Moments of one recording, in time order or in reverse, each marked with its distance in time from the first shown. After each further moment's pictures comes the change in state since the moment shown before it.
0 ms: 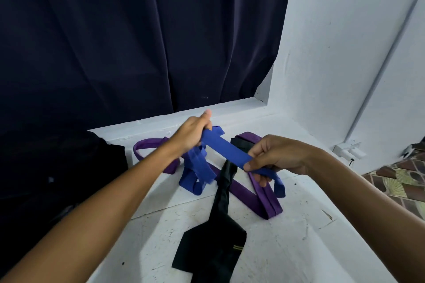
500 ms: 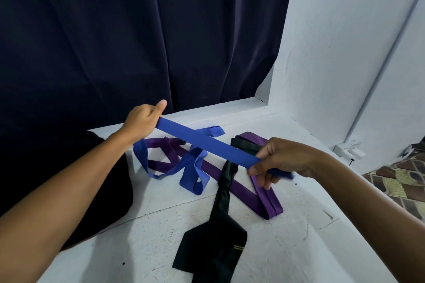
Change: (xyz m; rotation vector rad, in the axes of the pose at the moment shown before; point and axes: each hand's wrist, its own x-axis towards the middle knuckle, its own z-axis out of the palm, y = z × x) left_hand 0.010 -0.049 -0.103 0.538 0.321 -0.023; right_hand -0.004 0.006 -0.003 -0.041 0.018 0.052
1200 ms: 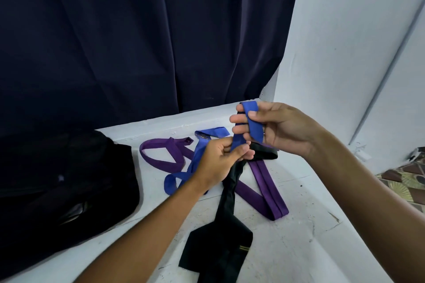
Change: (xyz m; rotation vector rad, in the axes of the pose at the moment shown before) left_hand -0.102 0.117 0.091 -0.962 -0.249 0.058; right_hand 0.006 -0.045 -0.004 0.772 0.051 -0.351
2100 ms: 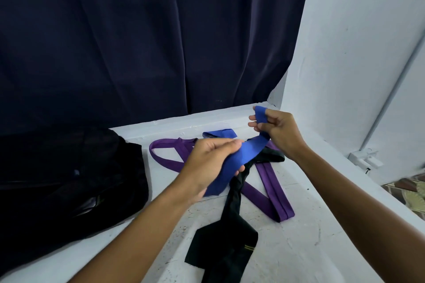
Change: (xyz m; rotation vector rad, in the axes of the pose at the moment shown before) left_hand -0.048 0.081 -0.009 -0.063 0.131 -0.269; right_hand 0.048 0.052 -0.037 -0.514 0.443 -0.318
